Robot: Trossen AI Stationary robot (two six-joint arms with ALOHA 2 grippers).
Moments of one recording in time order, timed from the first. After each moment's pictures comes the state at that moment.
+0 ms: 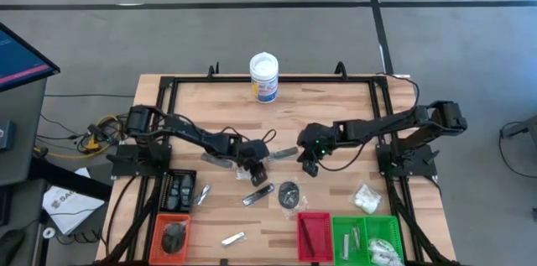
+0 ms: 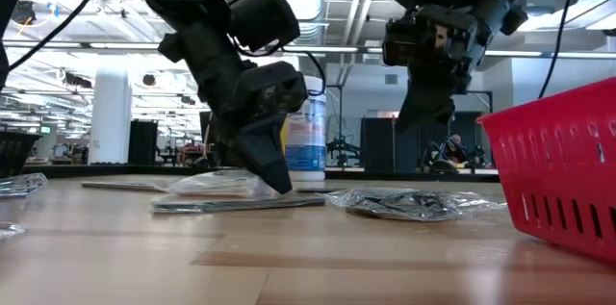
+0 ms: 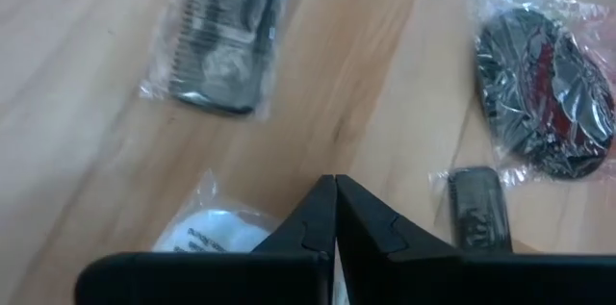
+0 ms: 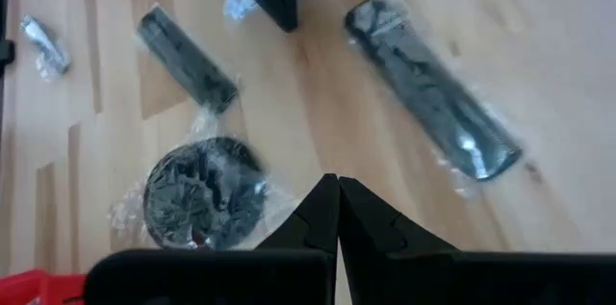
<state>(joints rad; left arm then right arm) -0.04 1.85 0.94 -0.05 0.06 -0.55 -0.02 1.48 0.77 -0.19 -0.16 0.41</state>
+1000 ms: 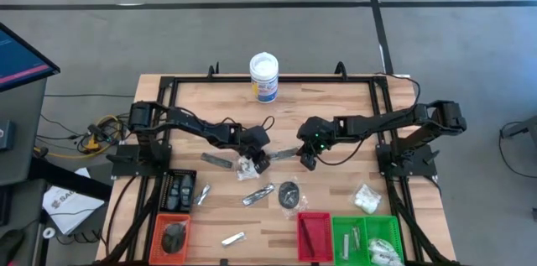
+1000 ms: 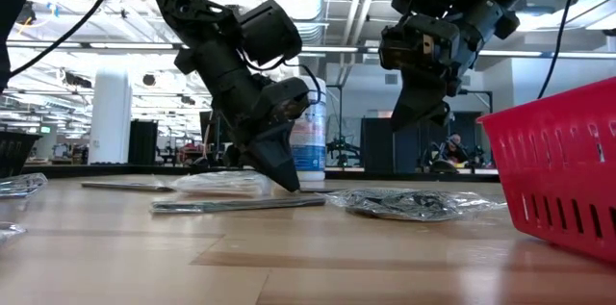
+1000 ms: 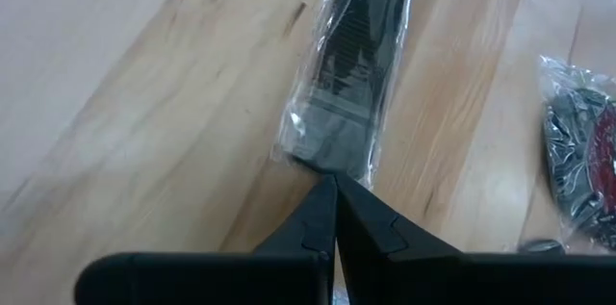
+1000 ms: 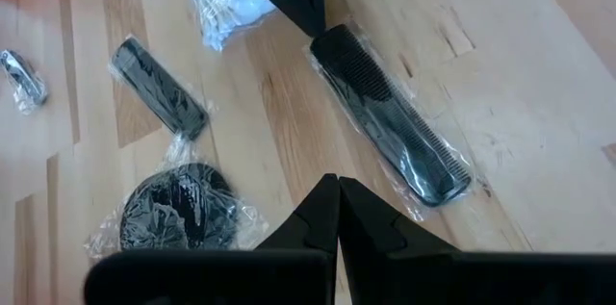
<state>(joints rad) 0.07 1.87 0.94 -0.02 0.07 -0.52 -0.07 1.48 0.77 -0.17 -0.15 0.41</state>
